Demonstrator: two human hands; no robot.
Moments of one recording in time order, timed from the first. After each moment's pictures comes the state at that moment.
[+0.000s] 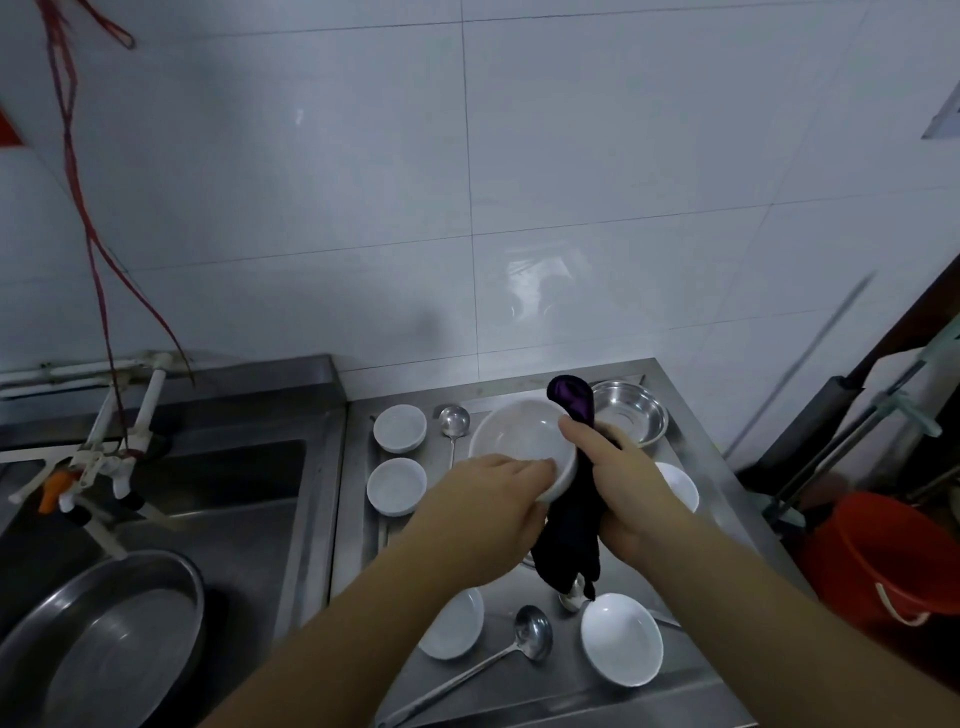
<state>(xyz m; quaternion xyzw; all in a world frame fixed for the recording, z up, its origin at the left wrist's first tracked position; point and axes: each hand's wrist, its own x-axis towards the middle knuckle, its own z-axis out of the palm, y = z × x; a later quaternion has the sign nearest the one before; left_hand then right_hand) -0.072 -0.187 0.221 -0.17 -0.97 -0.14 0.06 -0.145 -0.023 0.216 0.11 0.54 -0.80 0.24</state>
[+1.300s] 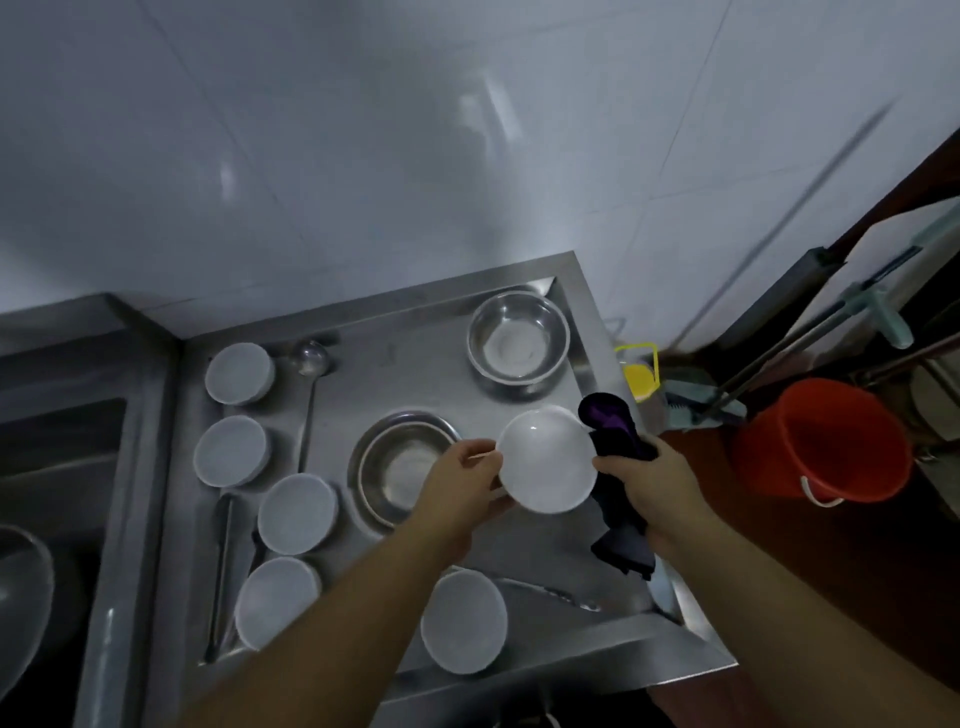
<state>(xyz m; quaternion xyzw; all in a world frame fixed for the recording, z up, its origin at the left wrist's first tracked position) -0.264 0.013 0.038 0.39 -0.57 -0.71 -0.15 -0.322 0.230 0.044 0.25 0.71 -0.62 0.23</state>
